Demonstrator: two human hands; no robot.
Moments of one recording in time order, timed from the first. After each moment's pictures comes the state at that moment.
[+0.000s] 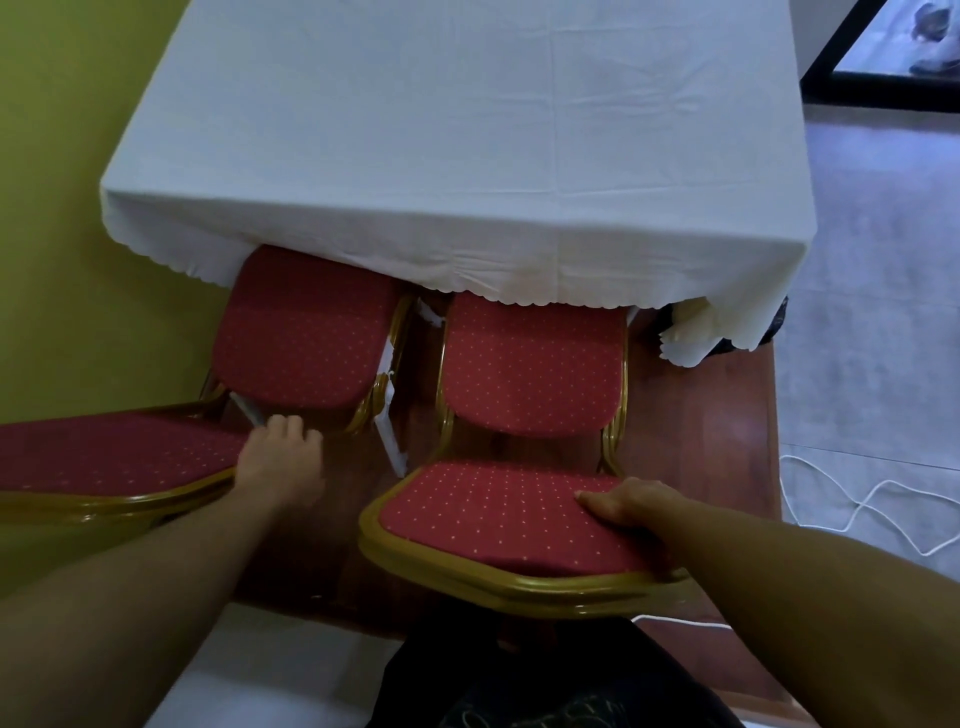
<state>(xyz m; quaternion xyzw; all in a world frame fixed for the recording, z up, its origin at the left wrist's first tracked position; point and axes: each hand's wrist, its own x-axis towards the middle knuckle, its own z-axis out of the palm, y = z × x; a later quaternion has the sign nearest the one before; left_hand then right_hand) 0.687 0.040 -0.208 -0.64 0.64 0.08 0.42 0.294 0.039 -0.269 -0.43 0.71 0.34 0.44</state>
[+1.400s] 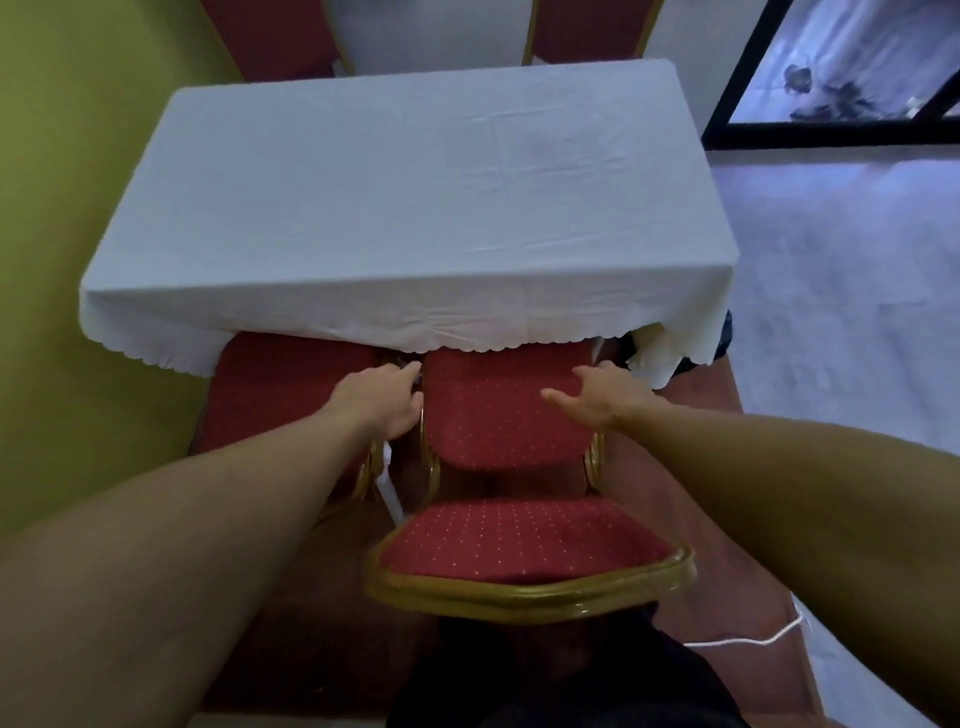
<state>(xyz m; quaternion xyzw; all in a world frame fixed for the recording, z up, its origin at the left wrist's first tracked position) 0.604 -0.080 -0.153 -0.60 0.75 0.18 0.21 0.315 -0.055 -0.186 -0.62 0.72 0.12 0.29</state>
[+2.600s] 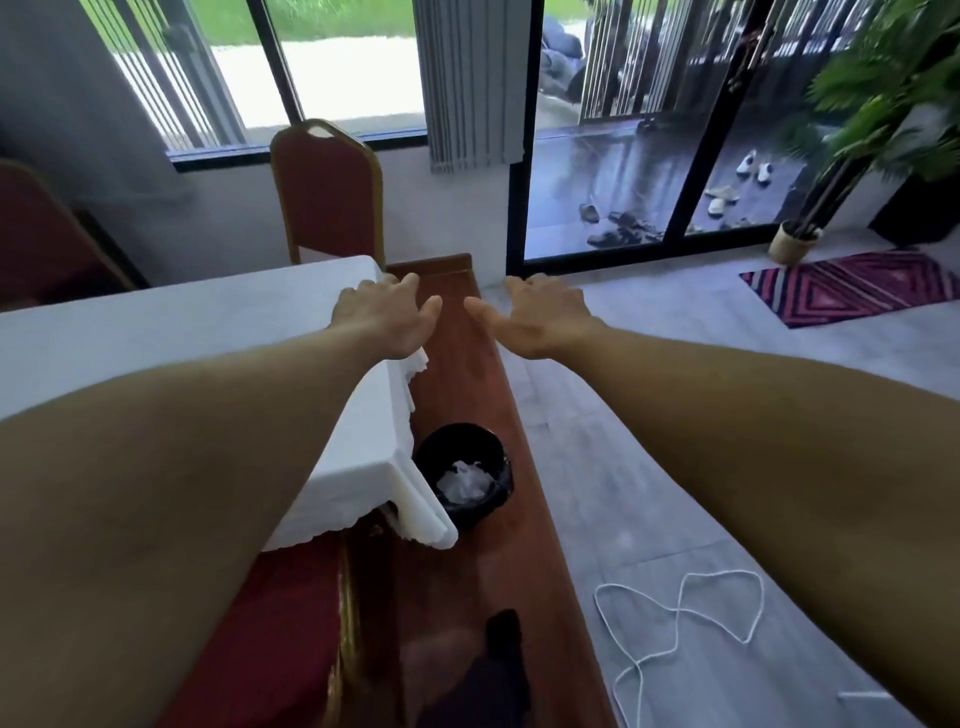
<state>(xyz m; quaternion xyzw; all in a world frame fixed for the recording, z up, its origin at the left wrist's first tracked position) -0.015 -0.278 0.006 -0.57 0.82 0.01 0.03 -0.203 -0.222 -0.008 -0.63 0.77 -0.03 0.08</state>
